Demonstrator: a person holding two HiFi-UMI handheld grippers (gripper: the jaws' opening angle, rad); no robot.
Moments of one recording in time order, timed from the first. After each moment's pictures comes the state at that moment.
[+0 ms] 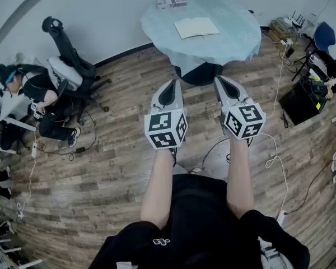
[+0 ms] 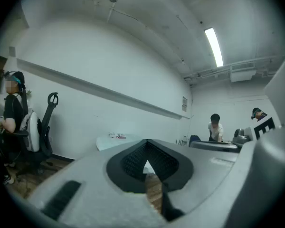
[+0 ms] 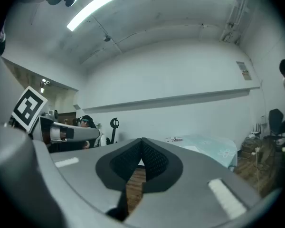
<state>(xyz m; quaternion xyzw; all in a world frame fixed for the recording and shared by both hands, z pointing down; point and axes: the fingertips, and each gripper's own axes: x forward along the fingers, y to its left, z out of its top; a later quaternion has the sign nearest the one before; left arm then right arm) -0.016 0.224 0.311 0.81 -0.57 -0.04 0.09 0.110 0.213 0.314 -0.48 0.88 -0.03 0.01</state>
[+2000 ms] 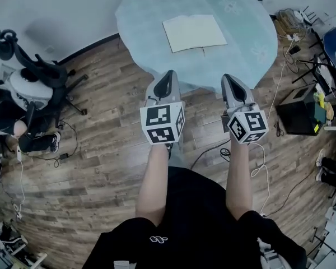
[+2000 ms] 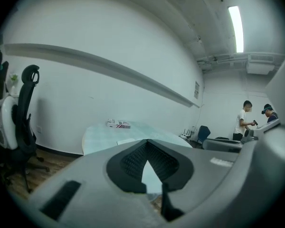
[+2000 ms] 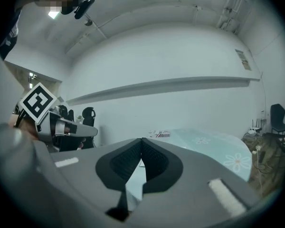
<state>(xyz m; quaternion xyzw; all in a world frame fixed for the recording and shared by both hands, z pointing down) 0.008 -0.159 0.399 0.80 -0.57 0.03 0.17 0.164 -0.151 0.394 -0.51 0.86 -0.06 -0.02</state>
